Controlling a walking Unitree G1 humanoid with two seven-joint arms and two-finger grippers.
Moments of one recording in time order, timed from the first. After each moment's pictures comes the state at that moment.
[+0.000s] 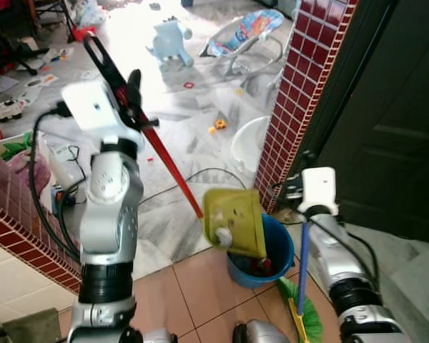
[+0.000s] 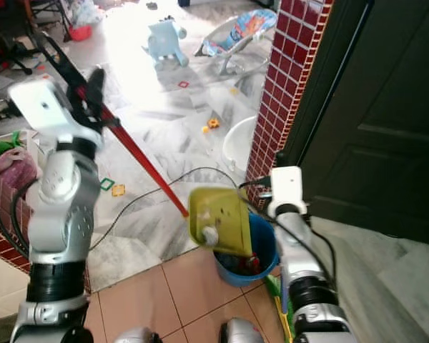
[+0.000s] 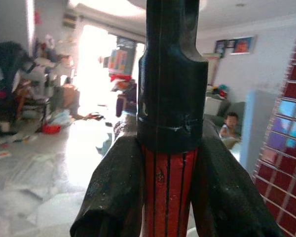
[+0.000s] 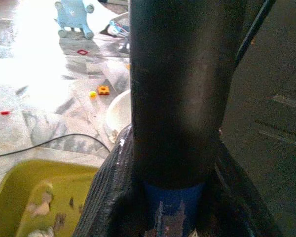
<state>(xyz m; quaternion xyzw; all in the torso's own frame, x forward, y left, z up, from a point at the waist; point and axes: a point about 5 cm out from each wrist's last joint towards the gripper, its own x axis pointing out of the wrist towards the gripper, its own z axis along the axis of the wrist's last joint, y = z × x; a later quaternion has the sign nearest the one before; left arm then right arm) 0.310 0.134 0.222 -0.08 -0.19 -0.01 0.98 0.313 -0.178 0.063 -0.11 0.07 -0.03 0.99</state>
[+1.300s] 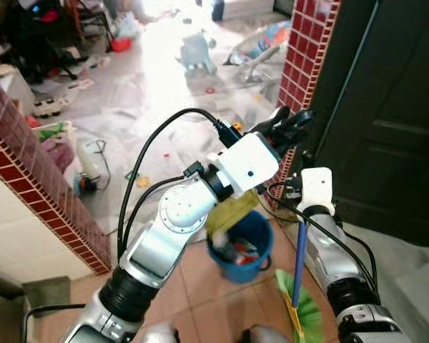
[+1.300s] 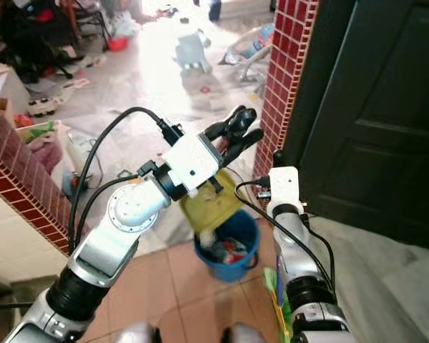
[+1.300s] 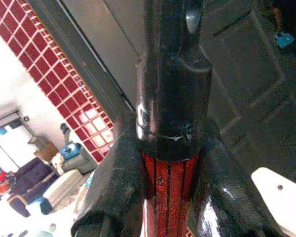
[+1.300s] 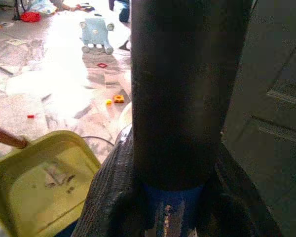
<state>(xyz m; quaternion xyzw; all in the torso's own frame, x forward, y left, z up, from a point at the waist) 0.264 0.014 0.220 0.19 -0.26 -0.39 0.86 0.315 -0.179 0.065 -0.11 0.06 -0.04 0.99</state>
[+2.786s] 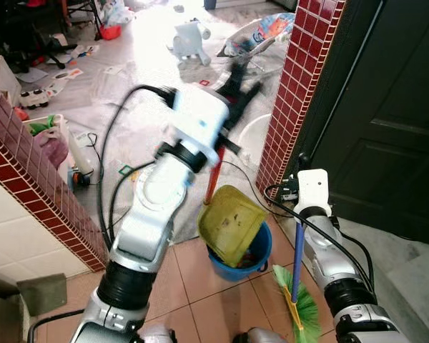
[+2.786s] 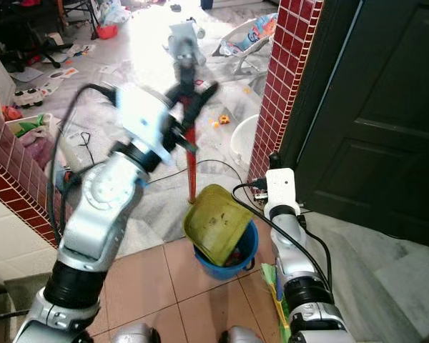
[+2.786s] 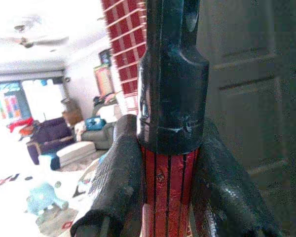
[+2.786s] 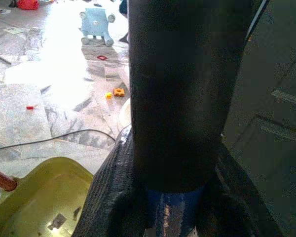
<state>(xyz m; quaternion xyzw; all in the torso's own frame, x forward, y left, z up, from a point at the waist) 0.289 0.050 0.244 0.03 -0.24 -0.27 0.93 0.314 -0.177 0.062 -0.11 0.06 -0.03 0.99</state>
